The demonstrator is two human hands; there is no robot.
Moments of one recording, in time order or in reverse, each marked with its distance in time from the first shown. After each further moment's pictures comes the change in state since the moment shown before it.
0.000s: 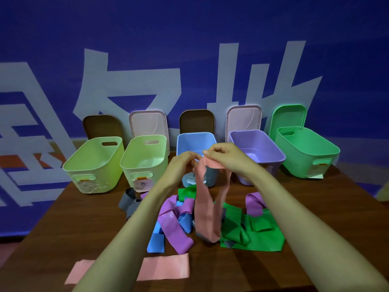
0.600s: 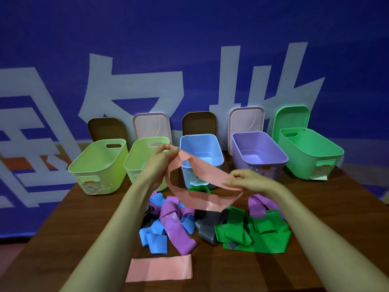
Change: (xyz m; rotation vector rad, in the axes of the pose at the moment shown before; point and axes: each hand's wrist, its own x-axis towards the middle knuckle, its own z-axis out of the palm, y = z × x) left_hand -0.001 0.018 -0.036 0.002 0.268 0.112; right_hand -0.020 0.072 -0.030 -0.141 -0.240 0.215
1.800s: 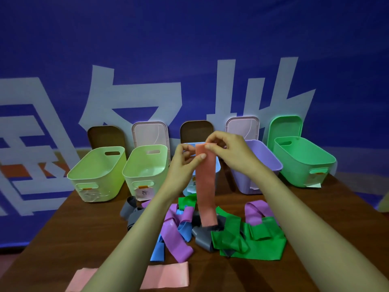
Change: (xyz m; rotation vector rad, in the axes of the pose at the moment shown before) left_hand -0.023 -0.002 0.048 -0.009 -0.145 0.330; right_hand -0.014 -0.111 -0.007 -0.172 0.485 -0.514
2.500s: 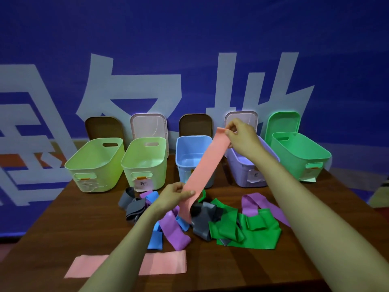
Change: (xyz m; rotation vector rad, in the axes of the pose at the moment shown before) left_hand -0.036 -0.087 -0.047 0.300 -0.216 -0.469; right_hand 0.016 0.022 -0.012 -0.136 0.159 0.285
